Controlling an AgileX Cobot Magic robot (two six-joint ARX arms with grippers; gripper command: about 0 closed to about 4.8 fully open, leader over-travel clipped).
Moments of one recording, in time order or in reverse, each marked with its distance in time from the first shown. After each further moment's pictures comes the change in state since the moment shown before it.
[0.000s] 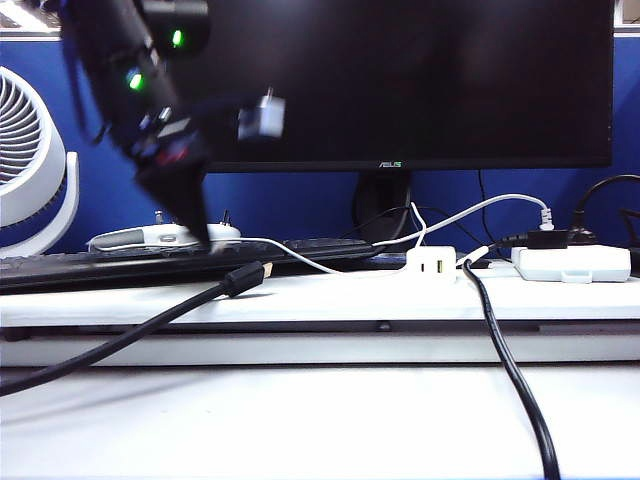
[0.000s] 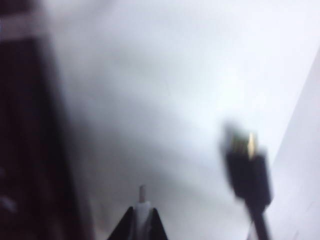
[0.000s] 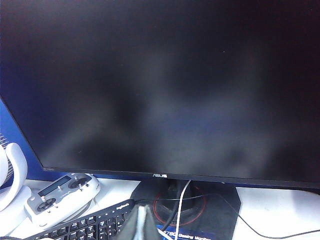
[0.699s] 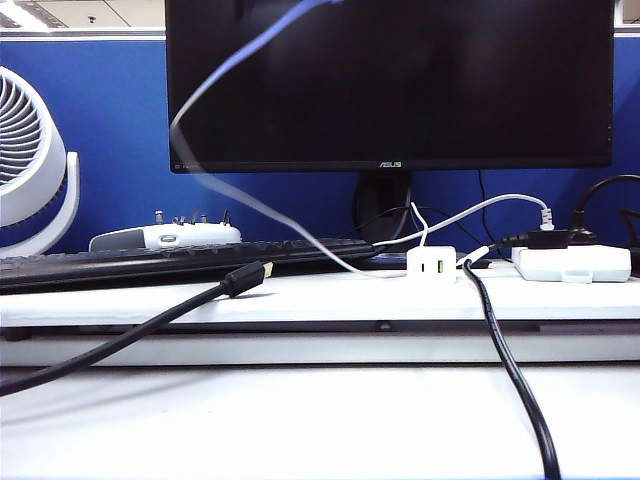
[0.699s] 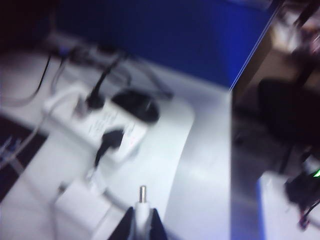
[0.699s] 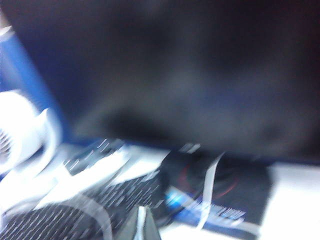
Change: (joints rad) left arm 0.000 -0.001 0.379 0.172 0.707 -0.402; right arm 0.000 0.047 0.000 -0.056 -0.156 0.000
